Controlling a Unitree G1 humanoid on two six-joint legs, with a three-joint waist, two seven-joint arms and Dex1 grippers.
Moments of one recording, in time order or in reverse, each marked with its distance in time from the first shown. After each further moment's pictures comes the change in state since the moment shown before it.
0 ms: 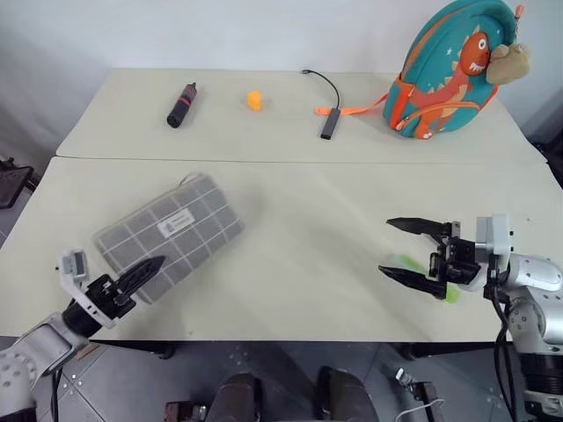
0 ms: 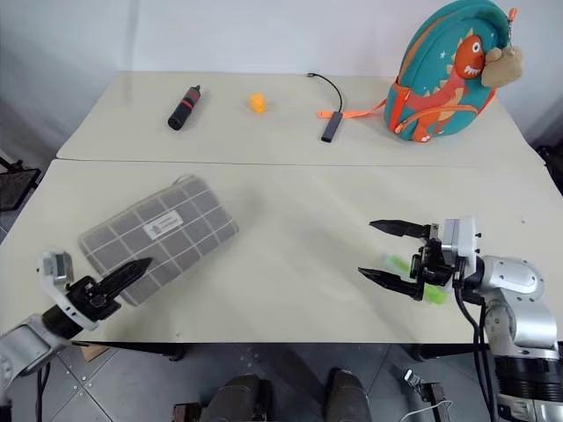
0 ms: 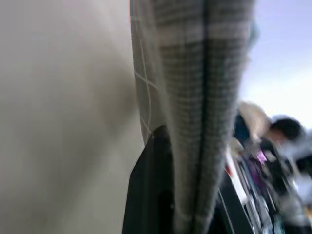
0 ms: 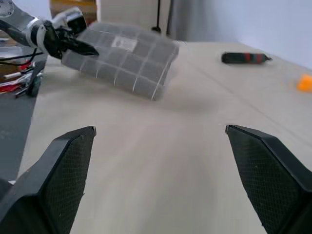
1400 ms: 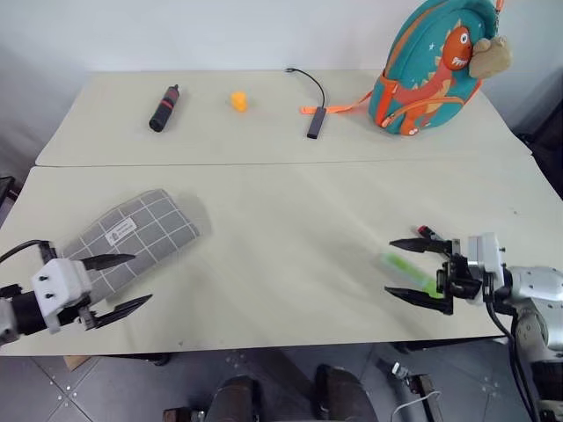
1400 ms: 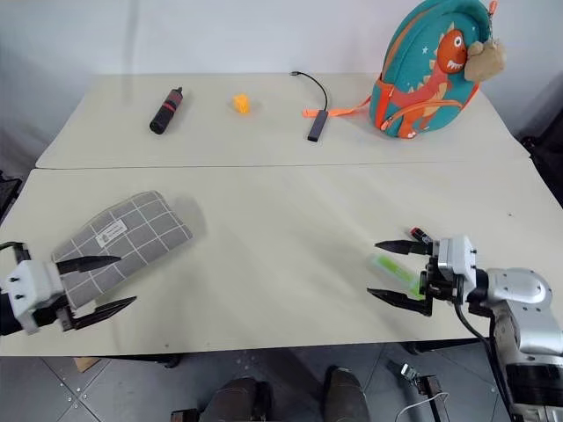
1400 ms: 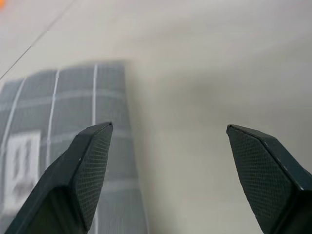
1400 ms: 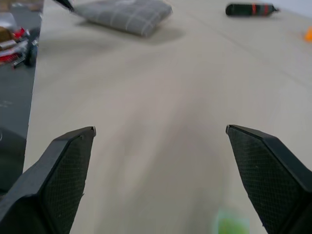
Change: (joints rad) left arm 0.070 0.237 -0.193 -0.029 1.026 -1.151 -0.640; right arm 0.090 -0.073 0.025 0.137 -0.106 -0.149 0.056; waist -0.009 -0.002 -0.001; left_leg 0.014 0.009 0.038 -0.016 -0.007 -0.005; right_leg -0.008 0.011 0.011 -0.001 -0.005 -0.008
